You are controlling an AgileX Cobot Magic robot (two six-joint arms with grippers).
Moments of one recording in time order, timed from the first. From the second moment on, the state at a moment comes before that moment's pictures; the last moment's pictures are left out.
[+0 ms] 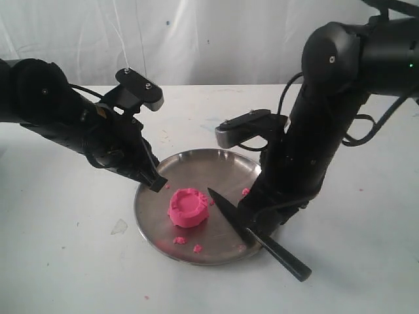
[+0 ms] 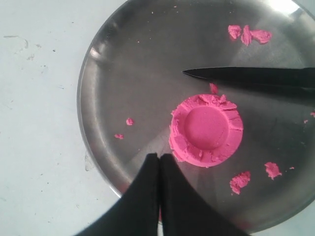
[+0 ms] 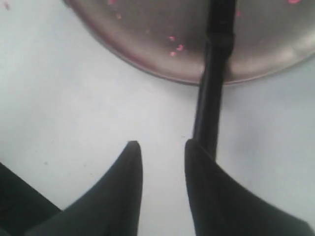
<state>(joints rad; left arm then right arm) -0.44 1.59 -1.04 -0.28 0.46 0.52 0.55 1.65 -1.19 0.21 1.12 -0.32</state>
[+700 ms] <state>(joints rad) -0.44 1.65 -1.04 -0.13 0.55 0.57 1.05 1.81 -1.16 -0.46 1.21 0.31</state>
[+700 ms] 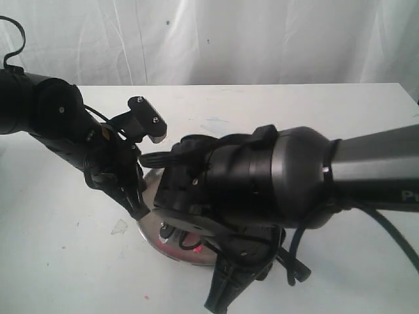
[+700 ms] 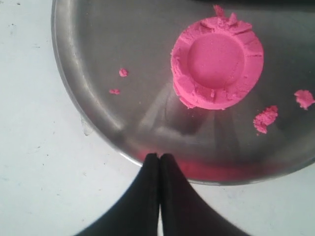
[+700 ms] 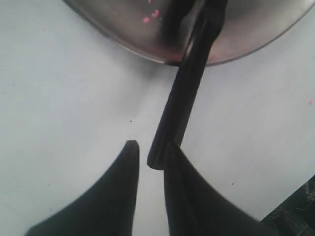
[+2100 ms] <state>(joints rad) -0.44 1.65 -1.04 -0.12 0.57 0.57 1.05 1.94 -1.06 -0.67 1.14 0.50</state>
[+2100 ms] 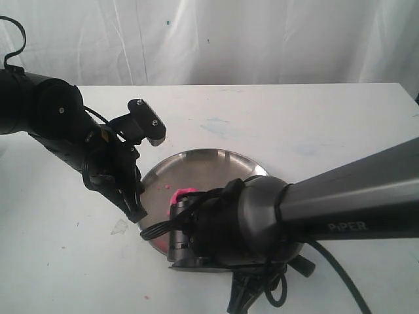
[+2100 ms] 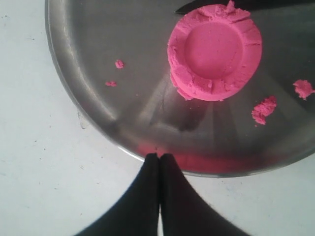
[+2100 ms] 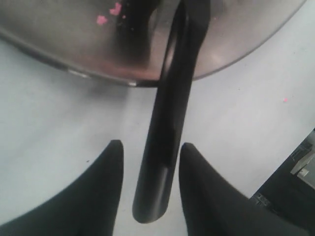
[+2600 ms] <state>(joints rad) -0.44 1.65 -1.04 -0.11 0.58 0.57 1.05 2.00 -1.06 -0.75 1.13 0.55</state>
